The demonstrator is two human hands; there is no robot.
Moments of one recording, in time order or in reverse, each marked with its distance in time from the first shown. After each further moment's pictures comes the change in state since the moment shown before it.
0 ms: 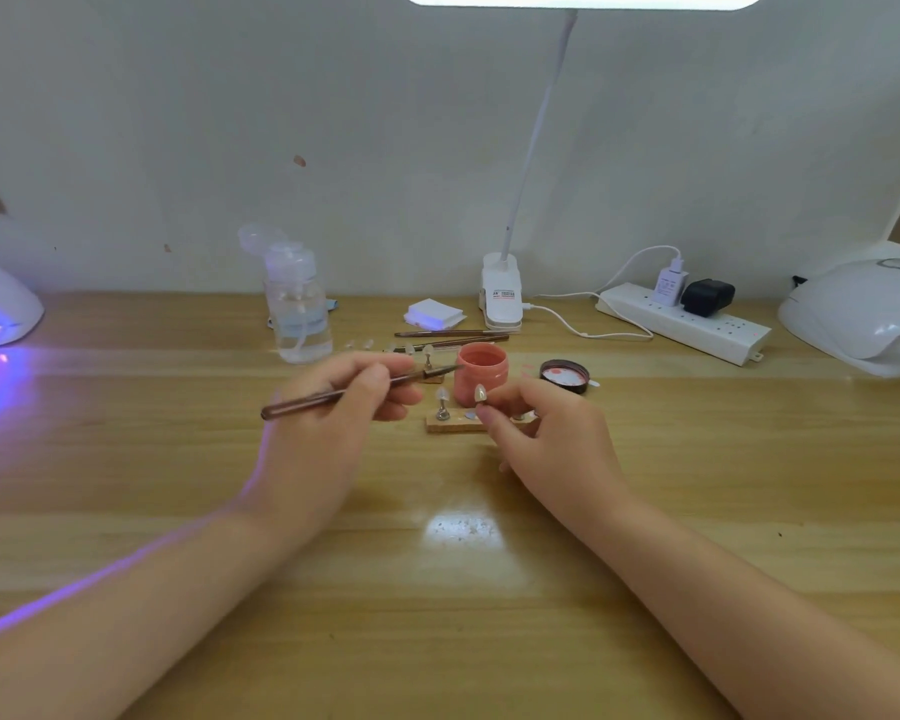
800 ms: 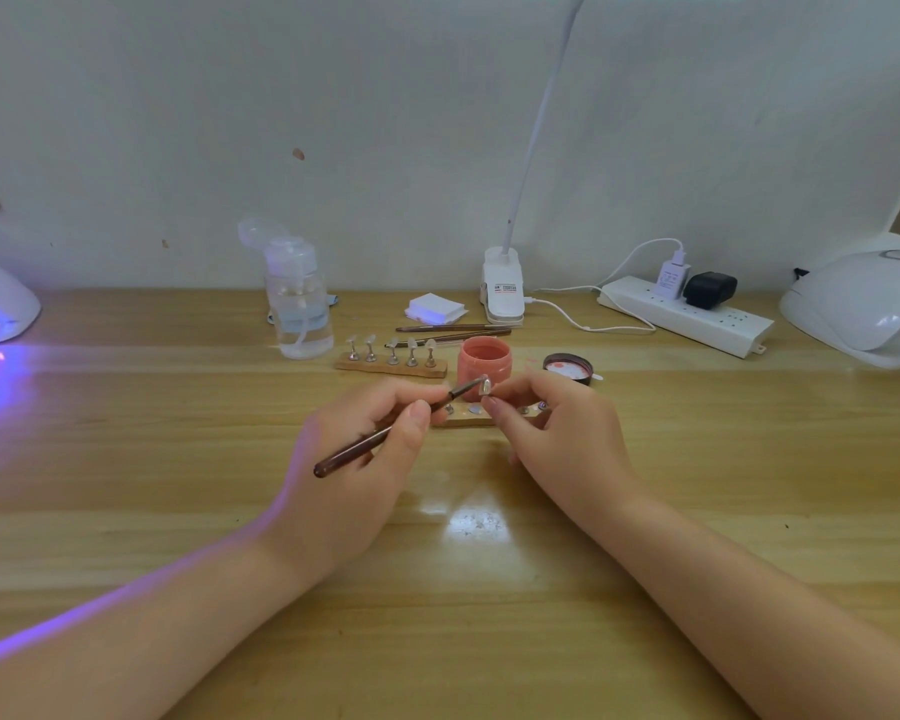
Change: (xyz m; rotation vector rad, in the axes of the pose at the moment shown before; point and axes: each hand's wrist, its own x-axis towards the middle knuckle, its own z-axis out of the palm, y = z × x) left_hand -0.021 0.000 0.004 0.239 -0.150 0.153; right_hand 0.000 0.000 -0.002 -0.022 0.049 -0.023
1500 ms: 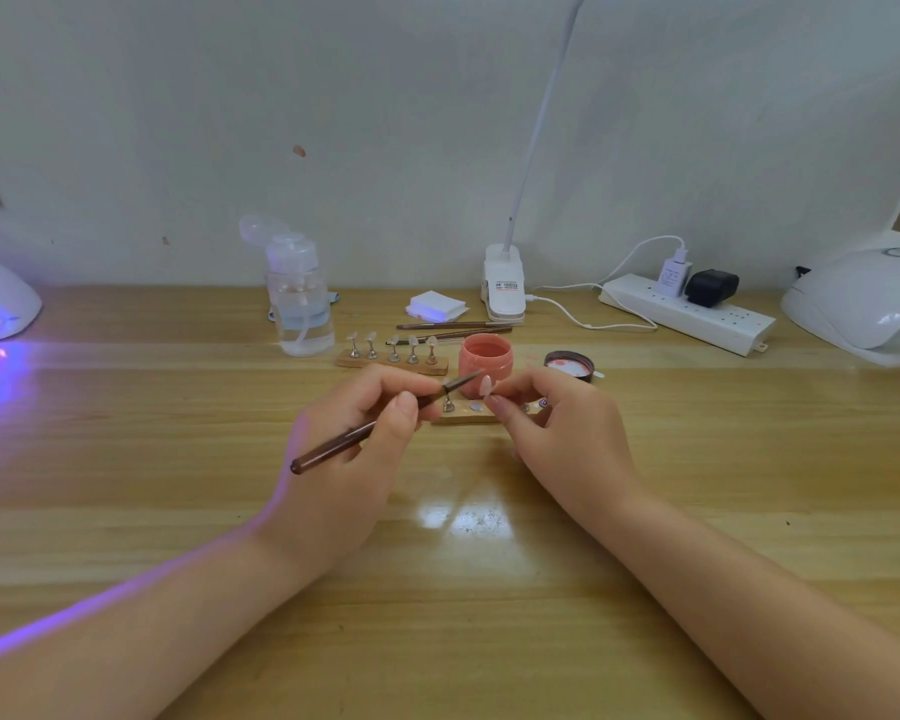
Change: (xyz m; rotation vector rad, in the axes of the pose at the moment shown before) left_hand 0.000 0.002 -0.001 -0.104 0.037 -0.007; right_hand 0.000 0.002 0.001 -0.059 0.021 -0.023
